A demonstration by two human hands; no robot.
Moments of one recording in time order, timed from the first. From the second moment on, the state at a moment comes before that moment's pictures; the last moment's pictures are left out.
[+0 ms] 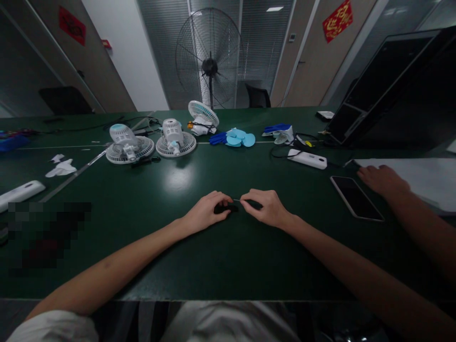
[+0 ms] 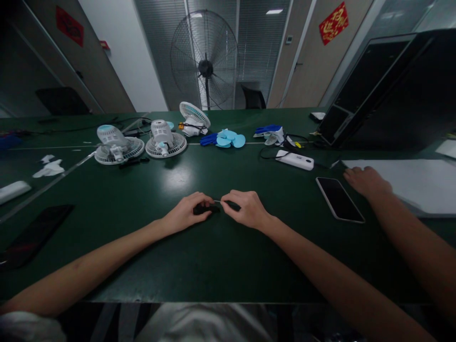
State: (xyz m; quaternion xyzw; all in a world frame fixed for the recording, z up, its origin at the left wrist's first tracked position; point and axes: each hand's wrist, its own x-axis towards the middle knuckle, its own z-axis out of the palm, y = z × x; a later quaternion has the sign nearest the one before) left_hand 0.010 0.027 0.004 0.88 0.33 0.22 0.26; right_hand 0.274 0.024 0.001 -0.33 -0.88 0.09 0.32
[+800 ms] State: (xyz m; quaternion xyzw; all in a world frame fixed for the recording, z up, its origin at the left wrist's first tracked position) left_hand -0.229 0.059 0.004 0.77 0.60 0.21 0.08; right_hand 0.290 0.033 -0.004 -0.35 -0.87 0.12 0.33
